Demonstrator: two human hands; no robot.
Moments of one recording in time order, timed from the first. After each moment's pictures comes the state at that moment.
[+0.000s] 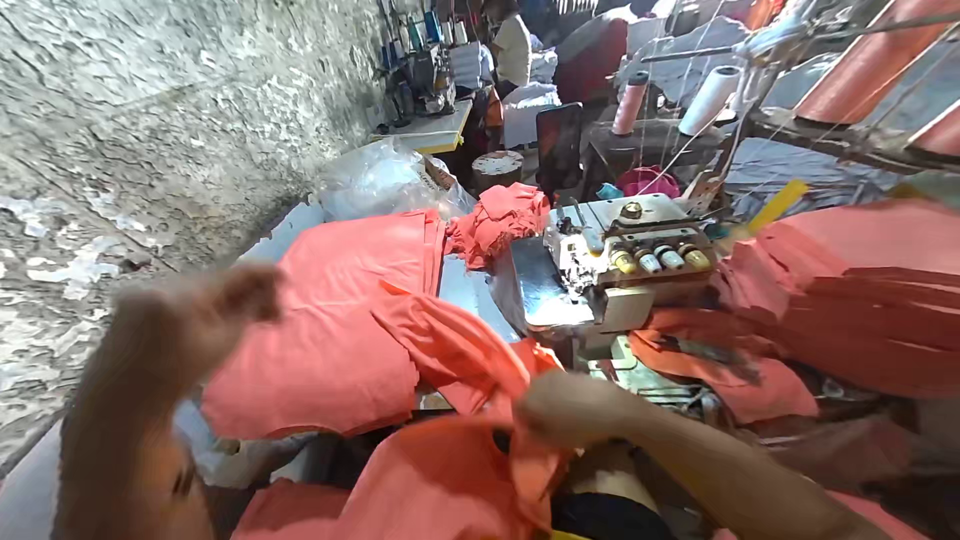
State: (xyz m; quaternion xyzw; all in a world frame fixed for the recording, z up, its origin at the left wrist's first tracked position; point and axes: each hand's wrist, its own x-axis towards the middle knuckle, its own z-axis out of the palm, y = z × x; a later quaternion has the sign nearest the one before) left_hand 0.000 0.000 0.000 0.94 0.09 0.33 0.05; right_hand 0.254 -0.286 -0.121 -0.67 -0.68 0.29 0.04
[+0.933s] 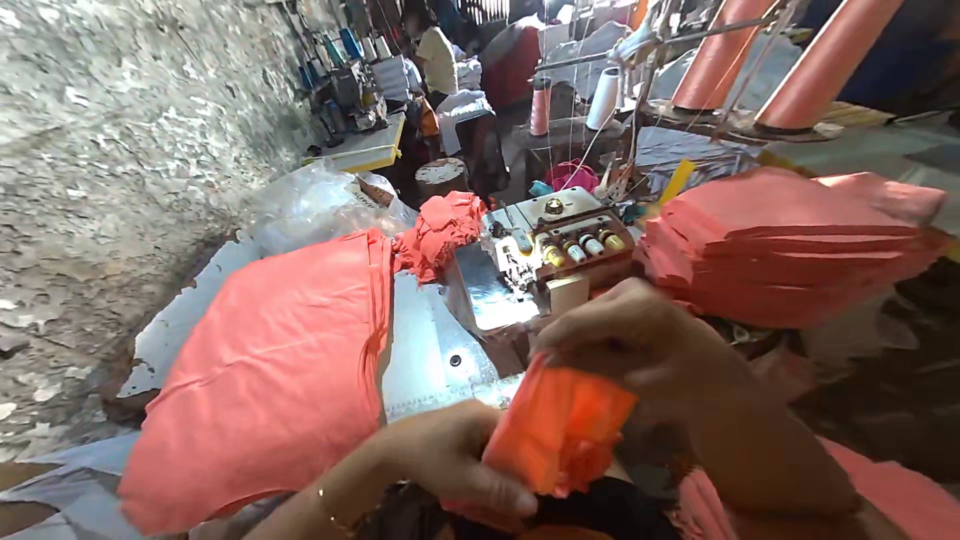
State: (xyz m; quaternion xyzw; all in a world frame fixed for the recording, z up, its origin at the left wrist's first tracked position) left_hand 0.143 -0.156 -0.086 0.77 -0.28 -0.17 0.54; right_hand 0.288 -0.375 -0.063 -0.53 -0.67 -0.03 0.52
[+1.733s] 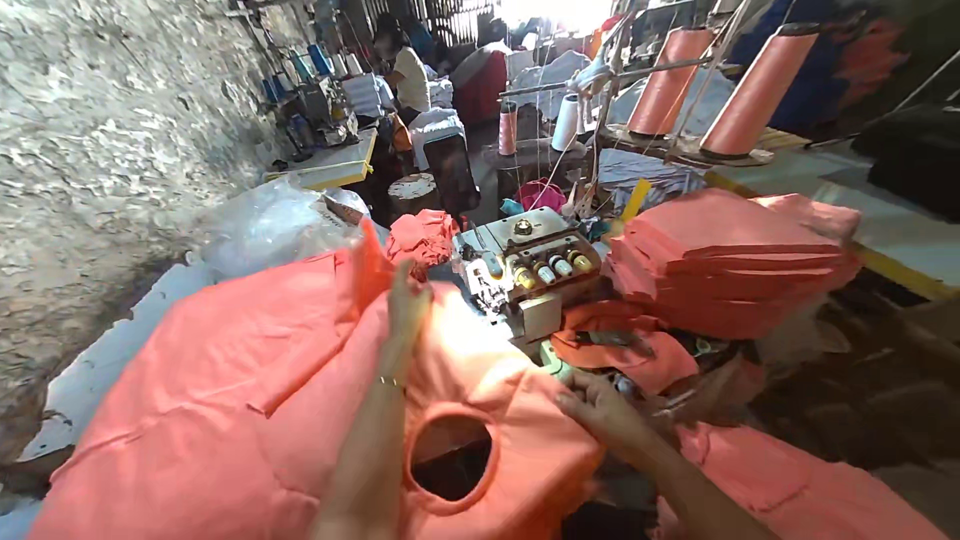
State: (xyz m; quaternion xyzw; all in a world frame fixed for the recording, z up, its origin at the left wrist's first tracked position) left_hand 0.331 -0.073 -0.171 0.88 0.18 0.15 0.40; right_hand 0.292 -0.409 -0.225 -0.70 -0.21 0.22 0.65
